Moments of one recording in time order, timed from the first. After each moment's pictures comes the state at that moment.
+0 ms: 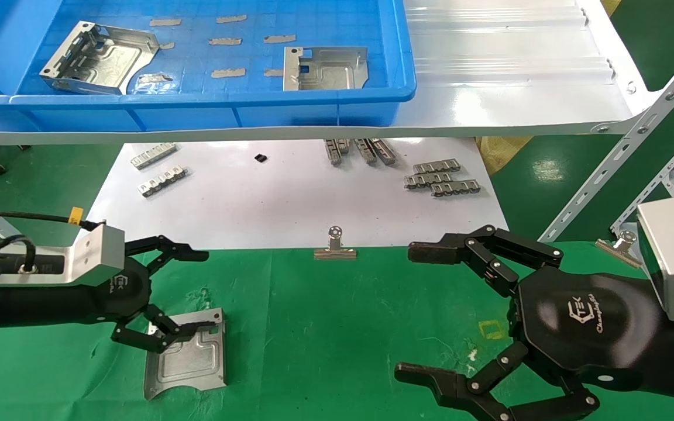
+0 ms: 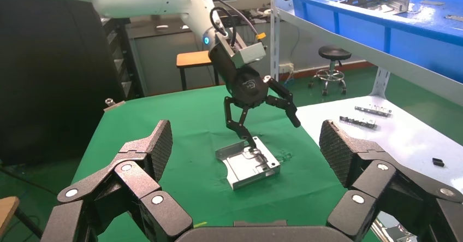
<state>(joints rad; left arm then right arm) -1.58 0.82 0.81 -0.39 1.03 1.57 0.41 1.10 -0.57 -0.38 1.25 -0.66 -1.45 0.13</state>
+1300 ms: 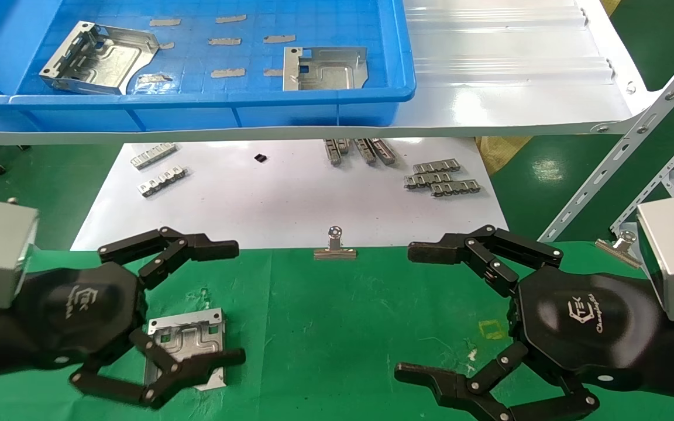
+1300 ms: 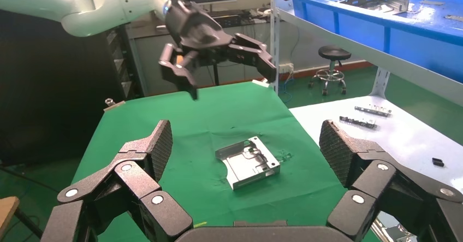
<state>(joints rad) -1.15 0.64 0.35 -1.16 0.77 1.51 -0.10 1.10 -0.57 -0.38 1.25 -0.66 -1.45 0.13</state>
